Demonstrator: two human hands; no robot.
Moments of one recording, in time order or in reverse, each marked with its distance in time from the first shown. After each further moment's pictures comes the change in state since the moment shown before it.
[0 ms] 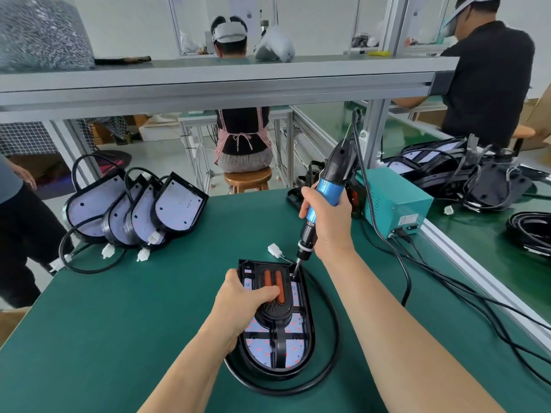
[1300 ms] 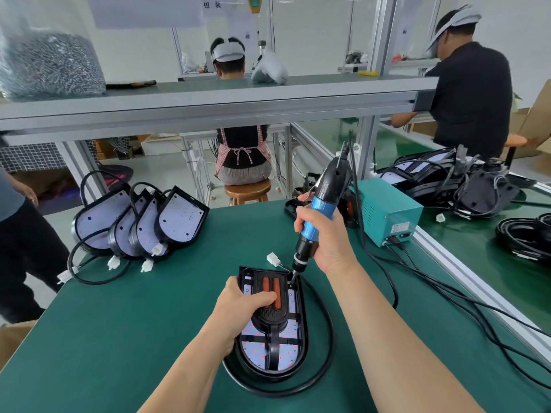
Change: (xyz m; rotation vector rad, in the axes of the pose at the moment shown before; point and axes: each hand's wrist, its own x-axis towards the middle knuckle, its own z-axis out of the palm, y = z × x) left_hand 0.002 0.001 -0.005 -0.044 -0.044 -0.016; right_hand -0.014 -0.012 -0.011 0.122 -0.238 0.068
